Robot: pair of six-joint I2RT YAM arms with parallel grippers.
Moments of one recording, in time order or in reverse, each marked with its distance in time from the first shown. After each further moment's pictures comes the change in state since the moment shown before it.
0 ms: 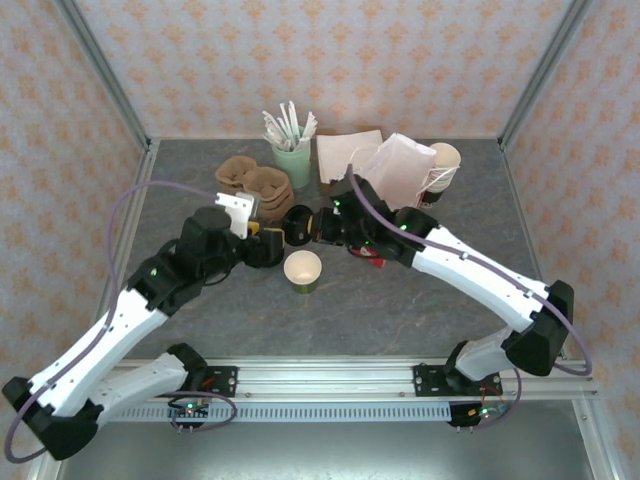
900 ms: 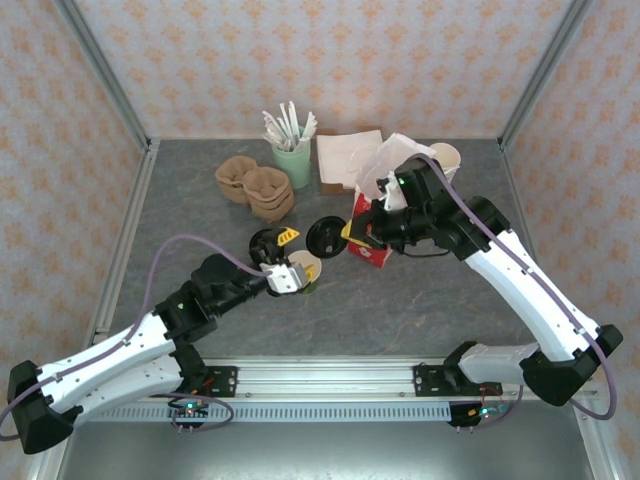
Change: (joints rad) left arm -0.231 -0.093 -0.375 0.632 0.032 1.032; right arm -0.229 -0.172 0.063 -0.309 -0.480 0.094
